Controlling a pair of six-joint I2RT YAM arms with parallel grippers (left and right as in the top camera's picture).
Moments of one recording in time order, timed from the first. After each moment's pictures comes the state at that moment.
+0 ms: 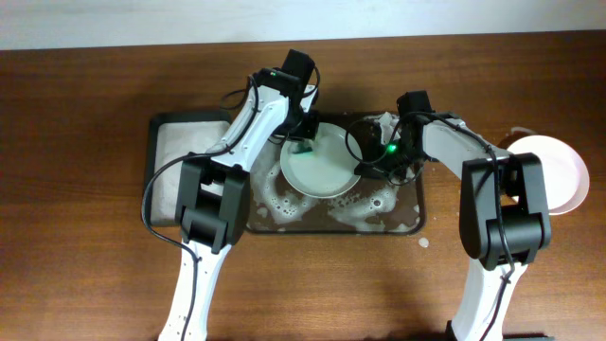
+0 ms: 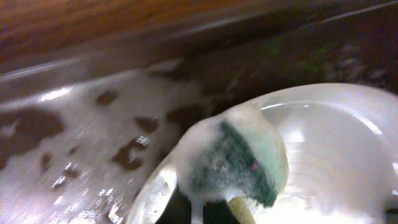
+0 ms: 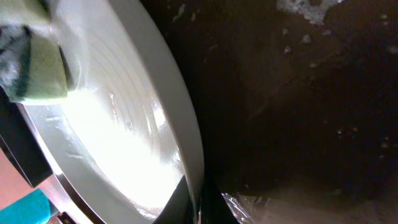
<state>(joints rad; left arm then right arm) -0.42 2.50 2.20 -1.08 0.13 -0.17 0.10 2.12 1.37 -0.69 -0.64 0.28</state>
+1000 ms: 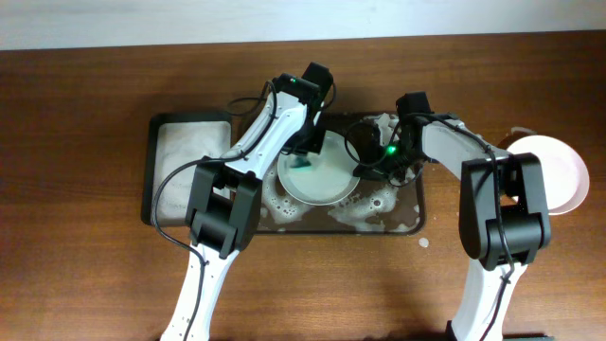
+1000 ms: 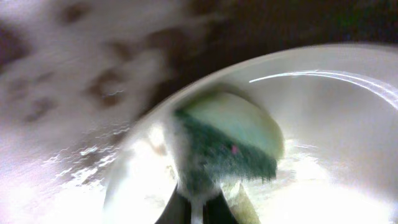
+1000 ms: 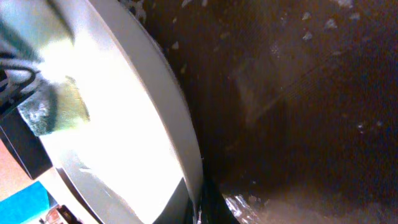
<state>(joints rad) -0.49 2.50 2.21 -1.23 -0.03 -0.21 0.11 2.12 1.36 -0.69 -0.65 0.26</state>
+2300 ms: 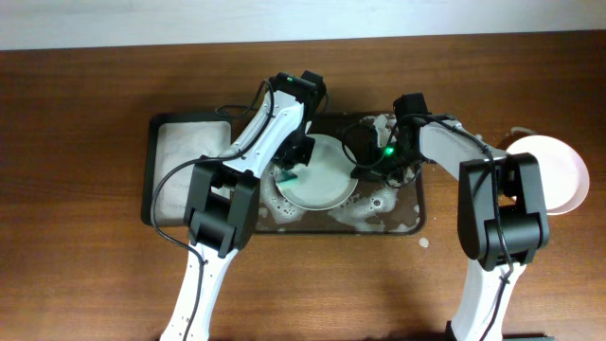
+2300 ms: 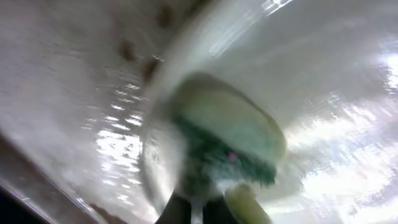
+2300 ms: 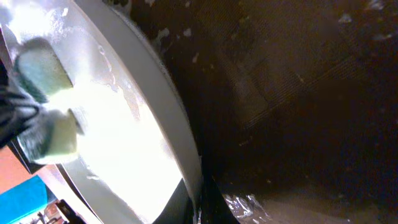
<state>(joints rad) -0.48 2.50 2.21 -1.43 -0.03 -0.15 0.11 2.12 1.36 -0.69 -0.66 0.25</state>
